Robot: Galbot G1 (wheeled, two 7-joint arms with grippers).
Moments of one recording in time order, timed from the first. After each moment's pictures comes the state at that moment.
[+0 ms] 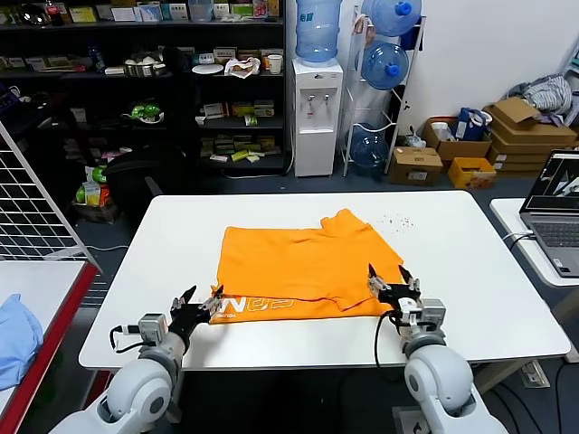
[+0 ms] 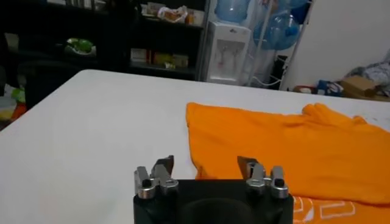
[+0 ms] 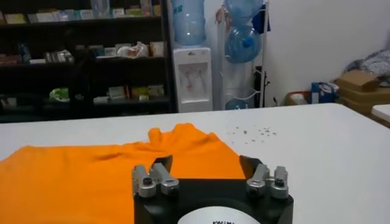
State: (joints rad) left arm 1.18 -0.82 -0.05 -1.92 -0.90 0.19 -0.46; right arm -1.37 1.20 0.47 1.97 0.43 -0.38 0.21
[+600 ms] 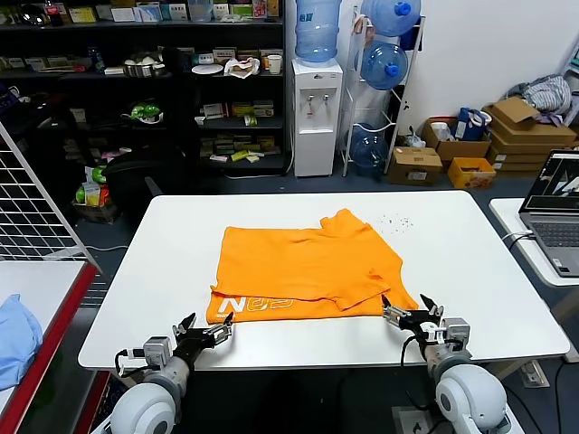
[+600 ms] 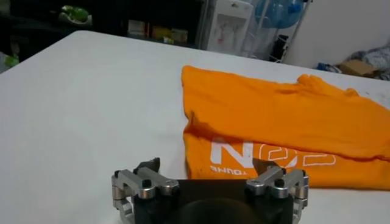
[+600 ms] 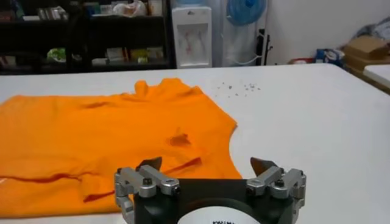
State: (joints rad) left arm 1.28 -0.86 -0.06 -1.93 -0.89 0.19 -0.45; right arm -1.41 1.15 0.52 1.92 0.53 -0.47 0.16
